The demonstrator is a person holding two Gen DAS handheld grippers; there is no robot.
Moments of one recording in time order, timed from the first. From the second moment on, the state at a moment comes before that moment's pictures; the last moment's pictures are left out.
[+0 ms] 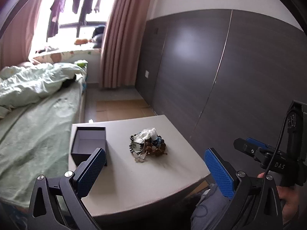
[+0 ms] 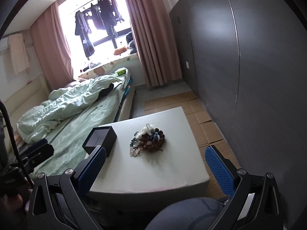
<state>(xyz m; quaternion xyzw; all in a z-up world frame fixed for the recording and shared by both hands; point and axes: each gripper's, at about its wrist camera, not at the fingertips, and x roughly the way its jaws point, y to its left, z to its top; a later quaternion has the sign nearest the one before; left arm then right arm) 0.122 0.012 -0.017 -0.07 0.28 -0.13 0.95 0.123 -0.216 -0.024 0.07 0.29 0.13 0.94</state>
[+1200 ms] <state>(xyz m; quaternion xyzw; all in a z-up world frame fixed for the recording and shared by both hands) 0.336 0.001 -0.151 -0.14 0.50 -0.21 0.83 0.276 -0.238 -0.102 0.19 0.40 0.12 0.89</state>
